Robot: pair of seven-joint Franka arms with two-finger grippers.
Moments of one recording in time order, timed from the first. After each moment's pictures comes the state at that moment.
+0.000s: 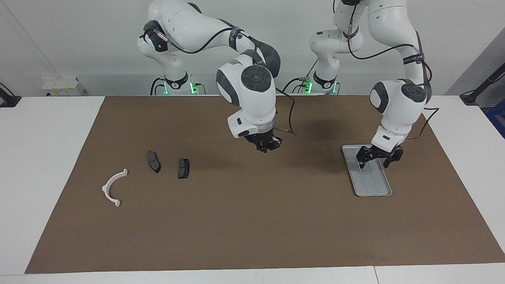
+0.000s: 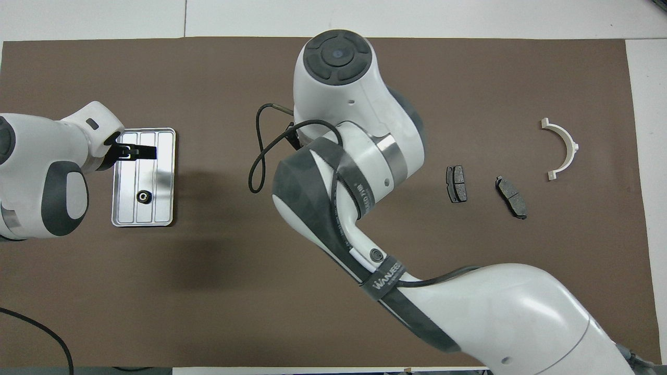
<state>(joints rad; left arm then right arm) -0.03 0.17 -0.01 -2.04 0.01 2.42 0.06 0.46 0.66 0.24 -1.03 -0.01 1.66 1.20</state>
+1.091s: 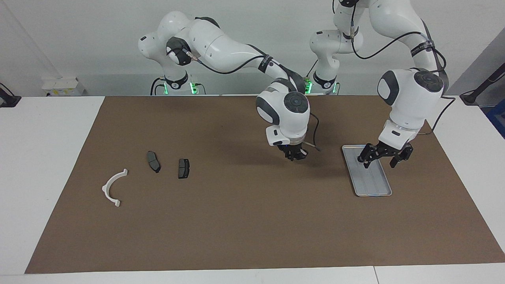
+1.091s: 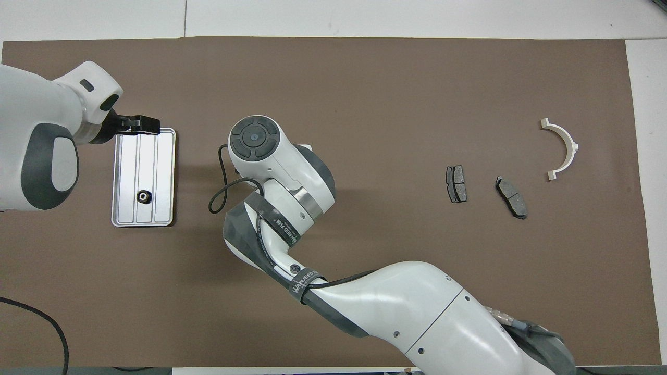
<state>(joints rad) -0.09 0.19 -0.01 -1.84 0.01 2.20 -0.05 0.63 0.87 0.17 -1.03 -0.02 1.91 1.41</state>
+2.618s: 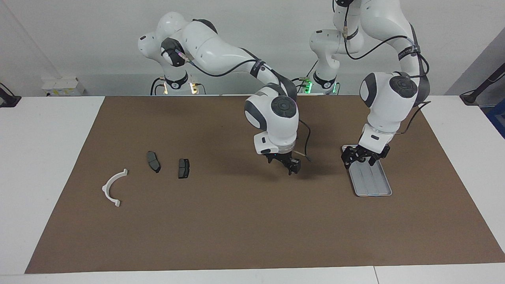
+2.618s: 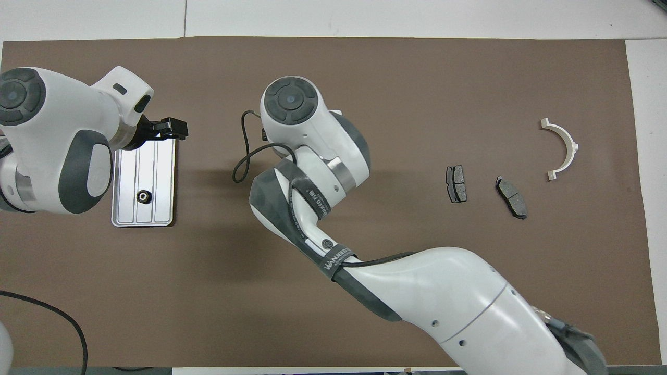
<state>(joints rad) -0.16 0.20 -0.02 -1.86 0.01 2.19 -0.27 0.51 0.79 0.16 -0.99 -0.03 1.84 1.28</state>
